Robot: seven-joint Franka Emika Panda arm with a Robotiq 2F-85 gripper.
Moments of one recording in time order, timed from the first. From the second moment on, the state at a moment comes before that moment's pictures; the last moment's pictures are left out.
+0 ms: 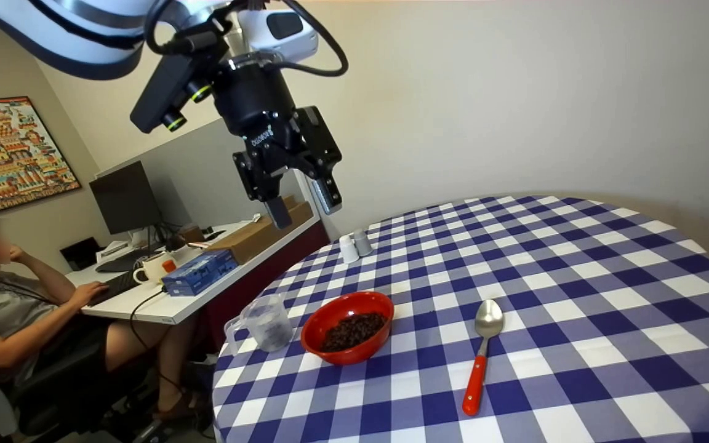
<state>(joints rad) -0.17 -0.30 -0.10 -2.59 -0.26 2.26 0.02</state>
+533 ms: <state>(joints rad) -0.17 -0.27 -0.10 -2.58 -0.28 2.28 -0.02</state>
